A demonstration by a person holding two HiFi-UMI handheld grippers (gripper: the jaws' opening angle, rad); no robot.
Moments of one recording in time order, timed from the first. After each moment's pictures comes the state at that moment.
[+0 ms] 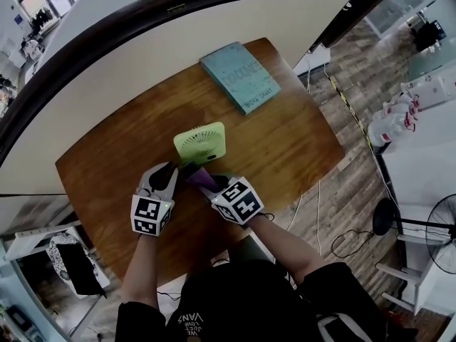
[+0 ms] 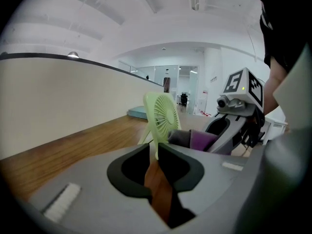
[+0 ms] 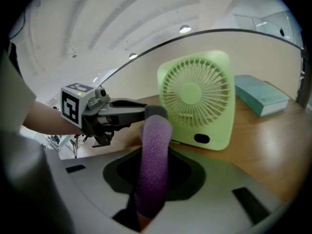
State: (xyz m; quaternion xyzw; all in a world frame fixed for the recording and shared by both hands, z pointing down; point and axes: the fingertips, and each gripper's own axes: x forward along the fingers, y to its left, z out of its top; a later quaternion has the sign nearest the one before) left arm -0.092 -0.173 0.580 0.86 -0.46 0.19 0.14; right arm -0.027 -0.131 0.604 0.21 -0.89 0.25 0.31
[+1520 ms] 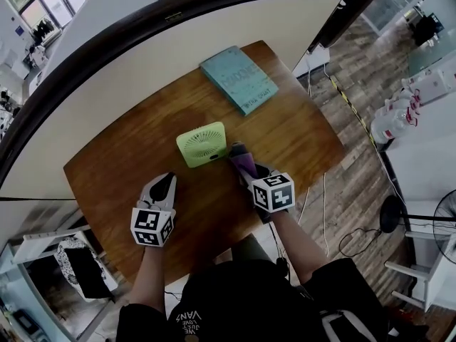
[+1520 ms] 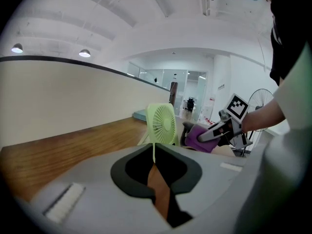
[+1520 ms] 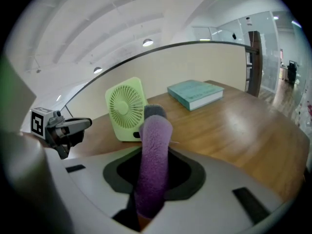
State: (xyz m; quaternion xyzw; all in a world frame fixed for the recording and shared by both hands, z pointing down) left arm -0.101 -0.146 0.556 0.84 -0.49 0.15 0.18; right arm 0.098 -0.179 0.599 0.41 -0.82 0.30 0.26
